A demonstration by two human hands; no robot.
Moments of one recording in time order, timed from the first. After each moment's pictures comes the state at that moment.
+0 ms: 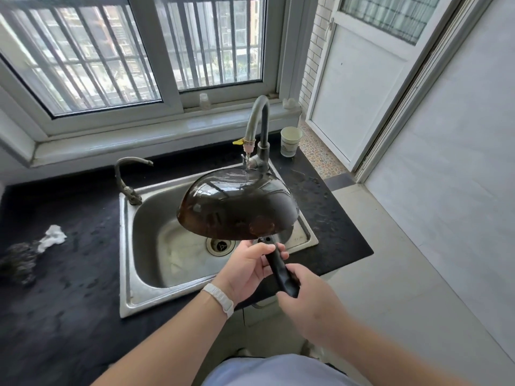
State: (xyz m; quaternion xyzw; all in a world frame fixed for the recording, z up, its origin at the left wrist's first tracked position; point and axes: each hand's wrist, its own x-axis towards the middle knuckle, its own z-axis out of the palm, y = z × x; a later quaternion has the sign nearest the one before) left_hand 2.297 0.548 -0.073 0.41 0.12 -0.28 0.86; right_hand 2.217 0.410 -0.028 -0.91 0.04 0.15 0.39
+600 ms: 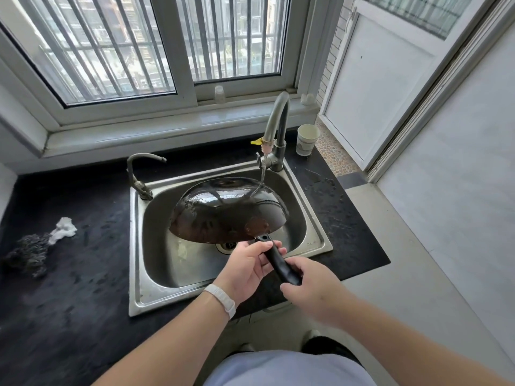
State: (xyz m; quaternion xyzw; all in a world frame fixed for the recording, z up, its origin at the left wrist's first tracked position) left_hand 2.320 0.567 -0.090 0.42 0.19 -0.24 0.86; right_hand 2.273 0.414 -0.042 -0.91 0.00 0.21 0.37
